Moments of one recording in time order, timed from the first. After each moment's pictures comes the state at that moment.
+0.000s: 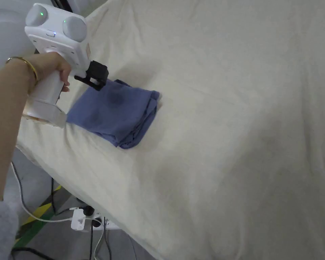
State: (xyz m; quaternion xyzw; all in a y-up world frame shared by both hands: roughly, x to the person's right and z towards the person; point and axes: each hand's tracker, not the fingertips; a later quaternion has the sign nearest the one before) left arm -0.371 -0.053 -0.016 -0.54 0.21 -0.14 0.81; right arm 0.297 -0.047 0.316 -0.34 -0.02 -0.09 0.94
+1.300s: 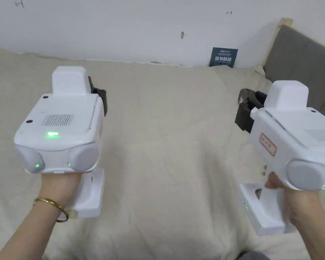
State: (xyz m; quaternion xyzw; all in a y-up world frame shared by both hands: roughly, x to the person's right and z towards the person) left arm 0.108 0.078 0.310 -0.02 -0.11 0.01 0.99; right arm 0.402 0.119 0.433 -0.06 -0.13 0.02 0.99
